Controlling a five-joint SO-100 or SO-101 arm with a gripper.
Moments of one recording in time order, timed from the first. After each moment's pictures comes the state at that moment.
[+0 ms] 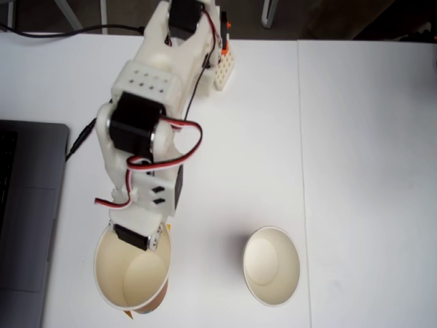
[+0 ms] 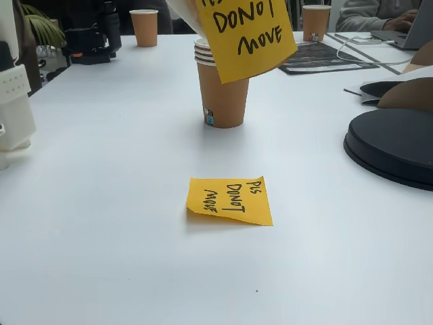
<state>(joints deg) 10.5 86.4 56.5 91.0 5.9</state>
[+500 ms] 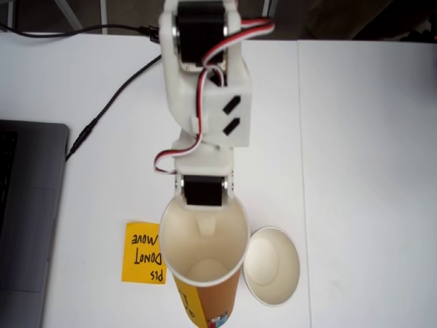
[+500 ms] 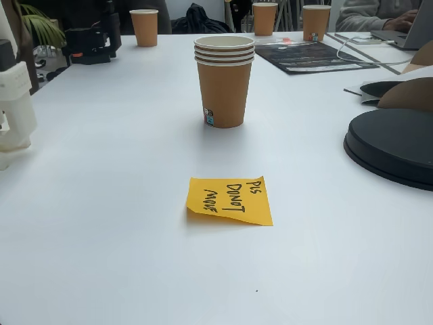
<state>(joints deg) -6.1 98.0 56.5 91.0 5.9</state>
